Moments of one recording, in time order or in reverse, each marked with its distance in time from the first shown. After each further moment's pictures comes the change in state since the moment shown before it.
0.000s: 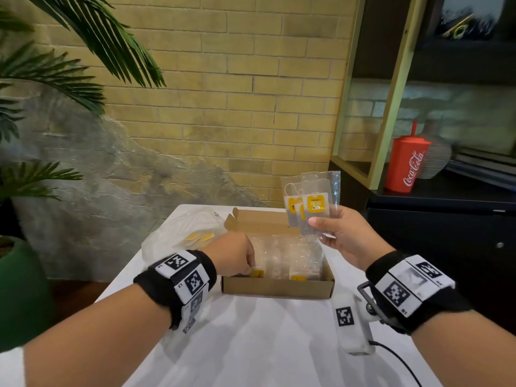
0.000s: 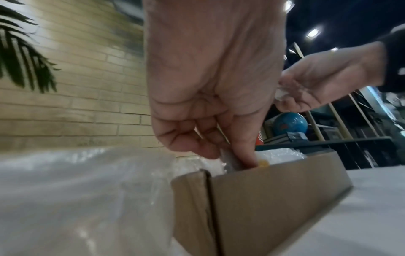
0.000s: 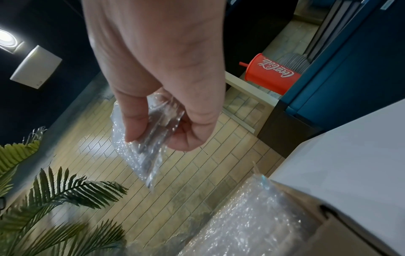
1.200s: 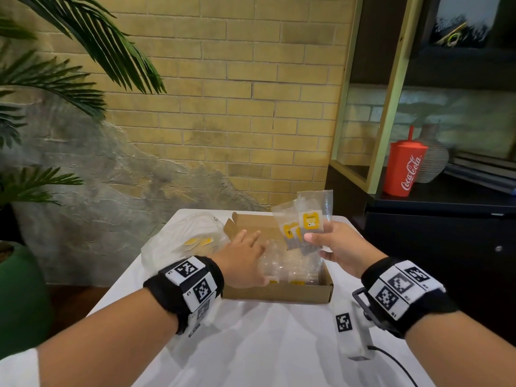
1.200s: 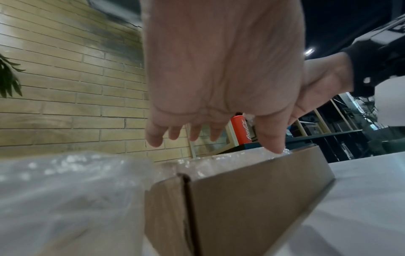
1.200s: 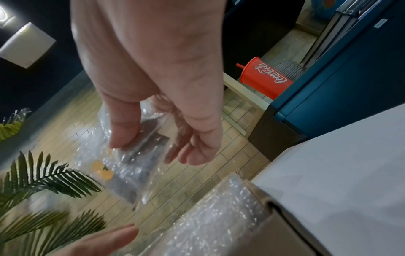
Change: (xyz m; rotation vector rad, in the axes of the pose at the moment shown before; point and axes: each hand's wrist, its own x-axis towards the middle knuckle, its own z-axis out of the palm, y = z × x) left_hand 0.008 0.005 0.014 0.293 -0.104 0.071; right_hand 0.009 0.016 -0.006 -0.185 -0.073 0.094
